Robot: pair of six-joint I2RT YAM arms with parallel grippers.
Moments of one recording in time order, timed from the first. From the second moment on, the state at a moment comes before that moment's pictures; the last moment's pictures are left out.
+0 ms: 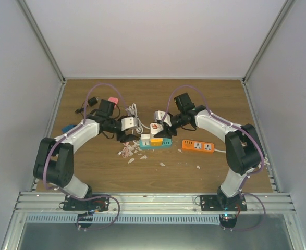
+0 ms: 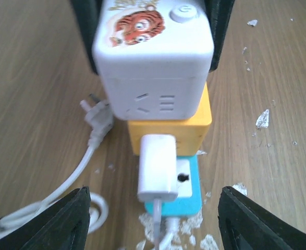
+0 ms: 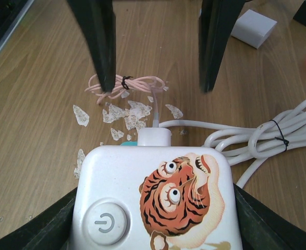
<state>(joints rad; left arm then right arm) -0.25 1.54 0.97 -0.47 0.84 0.99 0.47 1.77 1.22 -0.49 -0.85 -0.97</state>
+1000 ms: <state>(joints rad) -0.34 1.66 0.92 -0.31 0.73 1.02 0.47 1.79 1.24 -0.51 -0.87 -1.02</state>
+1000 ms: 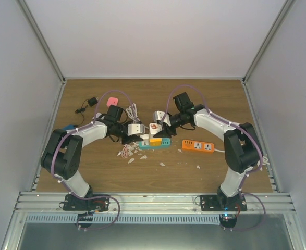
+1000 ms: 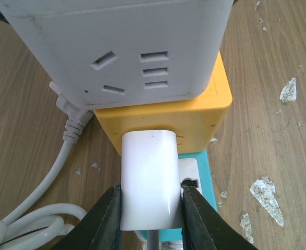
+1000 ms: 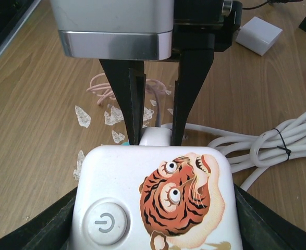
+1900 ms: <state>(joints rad) -0.11 1.60 0.91 -0.51 0.71 1.22 0.47 1.81 1.27 -0.51 -0.89 -1.01</state>
